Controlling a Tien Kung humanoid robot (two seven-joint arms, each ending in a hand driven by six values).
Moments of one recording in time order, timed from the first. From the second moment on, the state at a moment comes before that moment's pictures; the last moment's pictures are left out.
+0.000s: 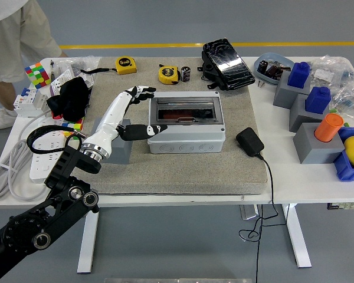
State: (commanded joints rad) left arm -0.36 0.20 -0.90 -1.42 1.58 0.43 0.13; right arm 0.05 -0.25 0.44 0.36 -0.32 -0.01 -0.14
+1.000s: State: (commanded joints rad) left arm -0.24 0.25 -1.20 -1.44 1.54 0.41 0.10; right arm 0.07 -0.25 0.46 0.36 -0.33 -0.01 -0.14
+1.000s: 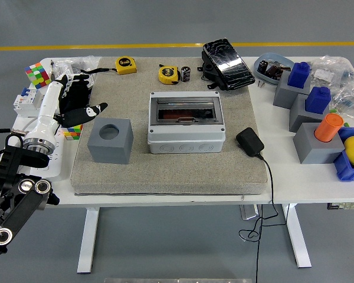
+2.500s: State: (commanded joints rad) left arm -0.20 0.27 -1.32 -1.43 1.55 0.39 0.10; right arm 0.09 -0.25 0.41 0.36 -0.31 -0.01 -0.14
